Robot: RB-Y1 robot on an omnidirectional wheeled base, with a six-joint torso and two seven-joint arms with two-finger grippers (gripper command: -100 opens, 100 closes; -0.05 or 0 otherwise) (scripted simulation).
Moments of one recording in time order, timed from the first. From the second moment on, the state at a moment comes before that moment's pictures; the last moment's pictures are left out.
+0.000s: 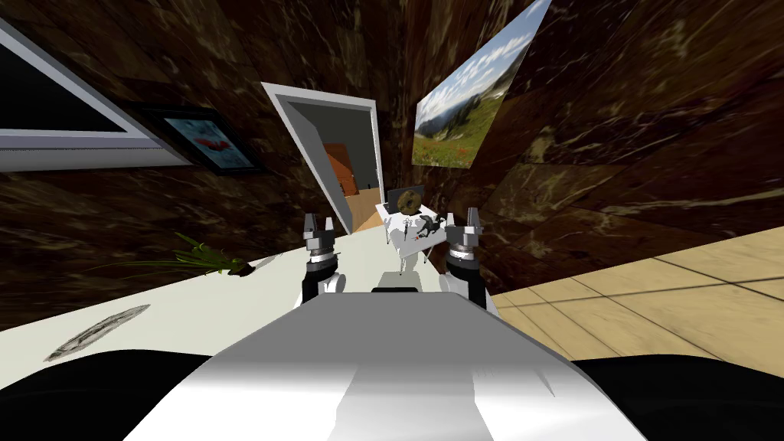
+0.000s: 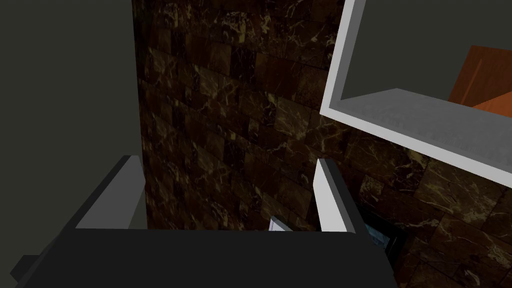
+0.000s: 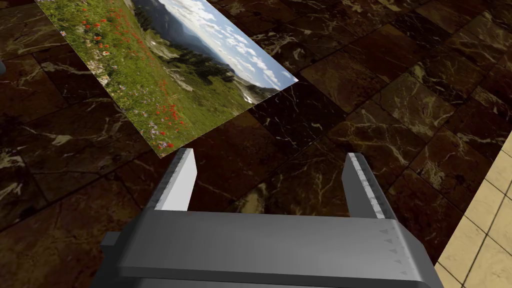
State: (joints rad) left arm 0.47 0.04 -0.01 -2.21 0.08 -0.62 -0.11; right arm 0.49 -0.04 0.06 -2.26 -0.06 -0.58 -0.09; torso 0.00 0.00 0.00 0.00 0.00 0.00
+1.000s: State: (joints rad) left arm 0.47 0.04 -0.01 -2.21 0.08 -0.62 -0.11; right arm 0.42 -0.16 0.04 -2.21 0.09 -0.37 -0.01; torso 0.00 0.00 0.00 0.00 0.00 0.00
